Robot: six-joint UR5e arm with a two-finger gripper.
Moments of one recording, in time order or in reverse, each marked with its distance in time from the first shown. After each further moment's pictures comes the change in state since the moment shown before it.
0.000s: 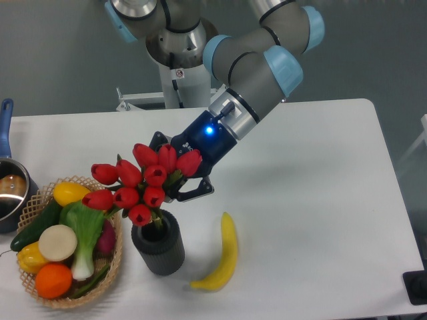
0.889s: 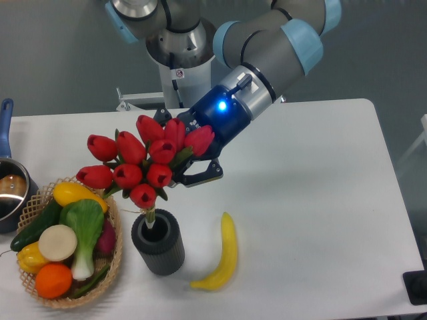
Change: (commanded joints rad) arm 0.031 0.021 0.110 0.000 -0.071 -0.141
